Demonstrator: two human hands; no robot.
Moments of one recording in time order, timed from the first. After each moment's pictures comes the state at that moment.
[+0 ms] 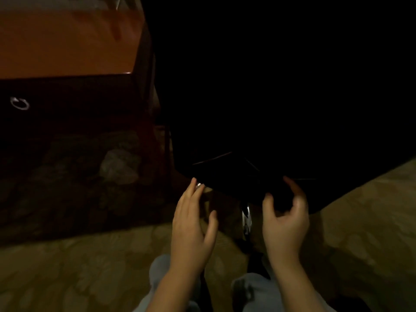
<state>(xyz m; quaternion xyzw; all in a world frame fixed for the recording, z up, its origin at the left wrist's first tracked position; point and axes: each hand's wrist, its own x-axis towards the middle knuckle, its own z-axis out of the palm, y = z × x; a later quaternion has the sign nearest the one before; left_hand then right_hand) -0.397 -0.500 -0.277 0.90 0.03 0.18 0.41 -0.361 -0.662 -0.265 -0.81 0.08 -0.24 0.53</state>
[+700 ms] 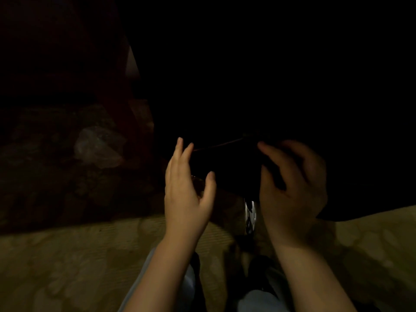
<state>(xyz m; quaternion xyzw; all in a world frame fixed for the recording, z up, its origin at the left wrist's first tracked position) -0.283 -0.489 -0.347 0.87 0.07 0.20 0.45 -0.252 -0.640 -0.307 -0.83 -0.14 -0.47 0.27</state>
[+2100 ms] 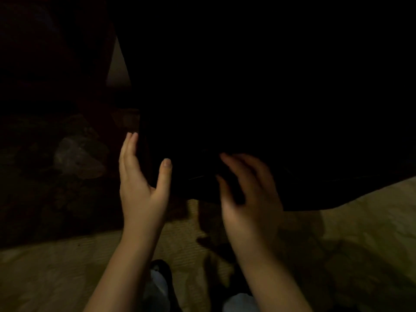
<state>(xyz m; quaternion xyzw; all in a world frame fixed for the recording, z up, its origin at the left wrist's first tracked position) -0.280 -0.468 -0.323 0.81 0.12 0.26 0.52 -0.278 -0.626 -0.306 -0.87 -0.09 -0.34 0.34</state>
